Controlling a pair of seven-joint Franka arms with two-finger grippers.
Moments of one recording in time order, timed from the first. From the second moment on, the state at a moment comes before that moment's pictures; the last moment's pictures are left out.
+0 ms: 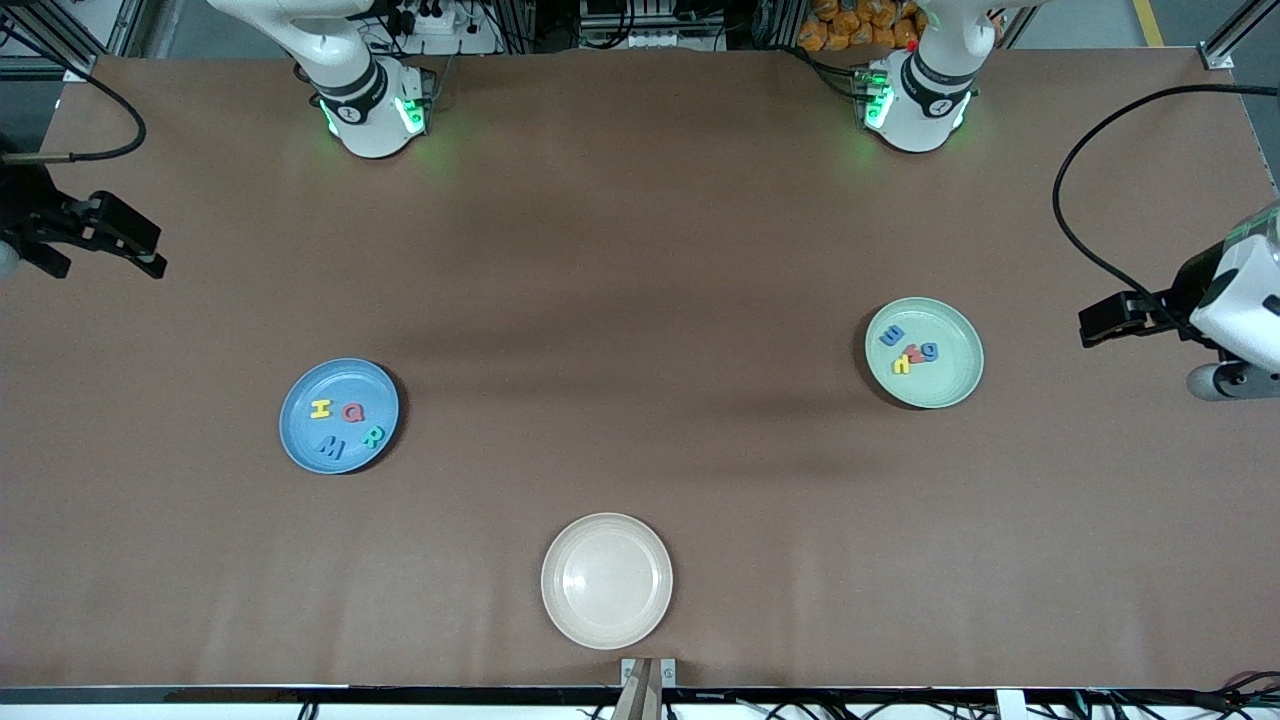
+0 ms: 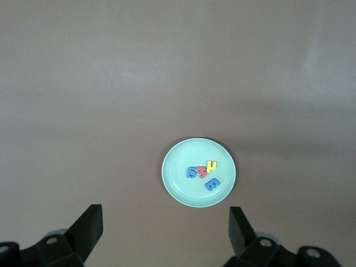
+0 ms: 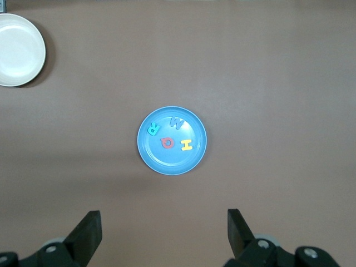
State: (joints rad) left arm 0.02 0.32 -0.17 -1.16 0.12 1.41 -0.16; right arm 0.00 0.01 0.04 -1.49 -0.02 1.57 0.05
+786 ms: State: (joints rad) left arm -0.02 0.15 -0.05 -1.34 0.08 1.42 -0.08; right arm 0.00 0.01 0.04 -1.49 -0.02 1.57 0.05
